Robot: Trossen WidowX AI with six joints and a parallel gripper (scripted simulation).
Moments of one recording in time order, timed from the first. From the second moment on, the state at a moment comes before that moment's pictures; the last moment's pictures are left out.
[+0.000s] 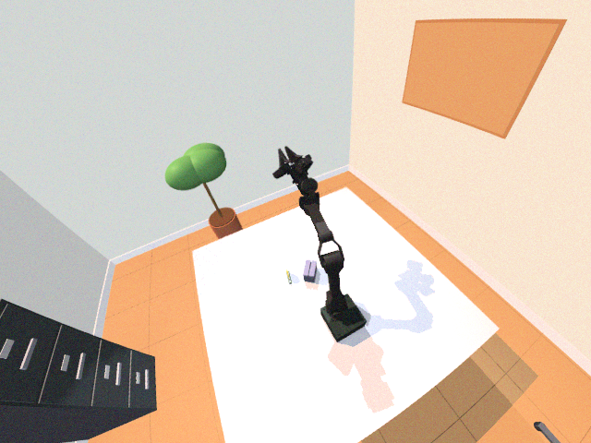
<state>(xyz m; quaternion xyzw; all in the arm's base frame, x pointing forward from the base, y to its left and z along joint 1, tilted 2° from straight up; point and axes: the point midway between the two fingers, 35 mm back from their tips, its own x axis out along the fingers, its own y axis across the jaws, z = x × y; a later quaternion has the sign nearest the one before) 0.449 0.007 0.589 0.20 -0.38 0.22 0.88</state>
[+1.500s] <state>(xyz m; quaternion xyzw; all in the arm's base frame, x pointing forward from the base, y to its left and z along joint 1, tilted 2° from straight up) 0.320 0.154 0.083 0.05 0.70 -0.02 0.71</state>
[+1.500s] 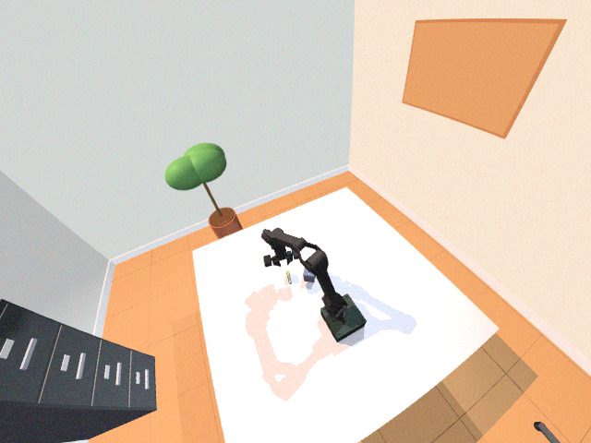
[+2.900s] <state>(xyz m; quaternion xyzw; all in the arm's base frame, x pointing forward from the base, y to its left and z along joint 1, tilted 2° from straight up) 0.323 0.153 -0.005 0.04 0.71 -0.02 0.71</state>
